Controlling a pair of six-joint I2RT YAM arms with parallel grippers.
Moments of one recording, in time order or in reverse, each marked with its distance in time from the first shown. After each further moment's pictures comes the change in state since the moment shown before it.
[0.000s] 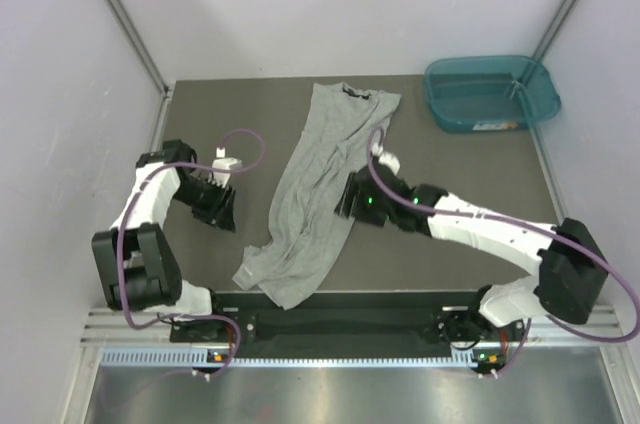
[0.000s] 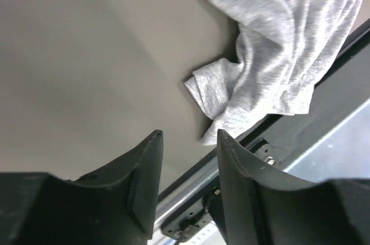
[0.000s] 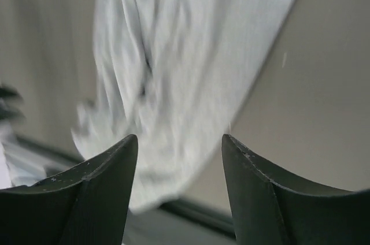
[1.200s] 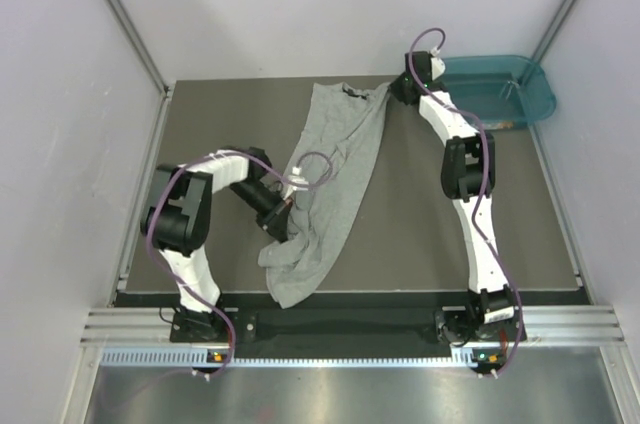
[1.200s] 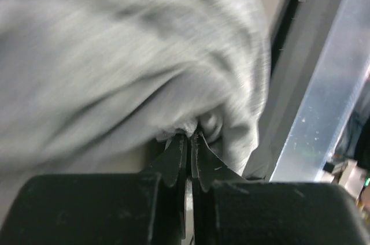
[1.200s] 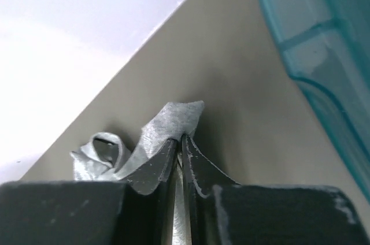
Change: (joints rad) left arm -0.456 0.380 0.046 0.104 0.288 0.110; right arm -0.653 1.225 1.378 0.038 -0.097 -0.018
